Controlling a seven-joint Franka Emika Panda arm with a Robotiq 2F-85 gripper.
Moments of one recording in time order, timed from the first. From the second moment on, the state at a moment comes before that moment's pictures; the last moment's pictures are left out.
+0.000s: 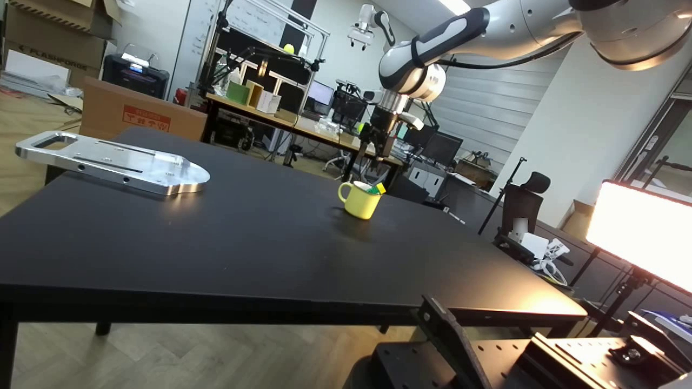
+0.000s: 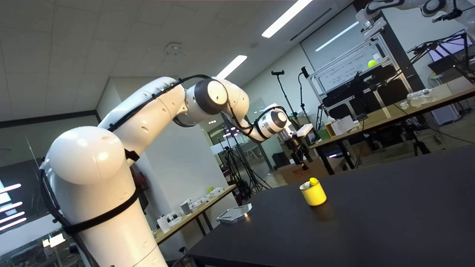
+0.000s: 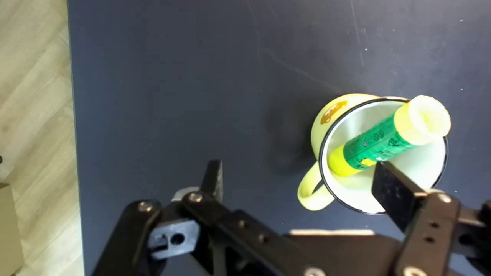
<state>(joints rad) -0.05 1.05 0.15 -1.11 -0.26 2.25 -1.49</state>
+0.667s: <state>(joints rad) -0.13 0.94 0.14 -1.32 -0.16 2.27 -1.58</state>
